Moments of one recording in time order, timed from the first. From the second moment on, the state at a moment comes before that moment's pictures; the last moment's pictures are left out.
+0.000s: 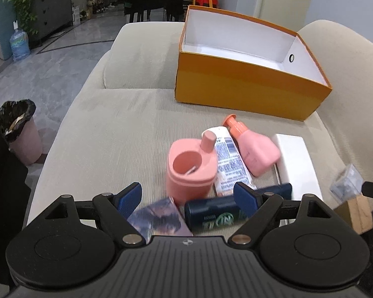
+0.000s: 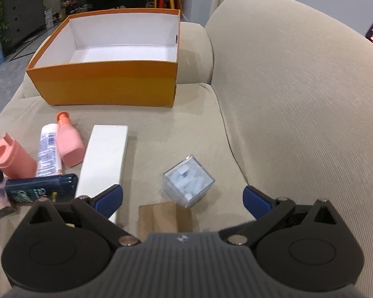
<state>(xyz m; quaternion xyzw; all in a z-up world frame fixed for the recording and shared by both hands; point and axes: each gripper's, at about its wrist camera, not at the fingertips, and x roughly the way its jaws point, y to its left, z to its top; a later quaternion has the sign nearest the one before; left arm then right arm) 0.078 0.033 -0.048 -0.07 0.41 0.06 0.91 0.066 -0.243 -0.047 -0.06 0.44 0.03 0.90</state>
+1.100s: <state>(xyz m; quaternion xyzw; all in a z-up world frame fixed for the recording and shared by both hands) 0.121 0.038 -0.077 -0.09 0.42 0.08 0.90 0.160 -0.243 -0.110 -0.12 0.59 0.10 0.79</state>
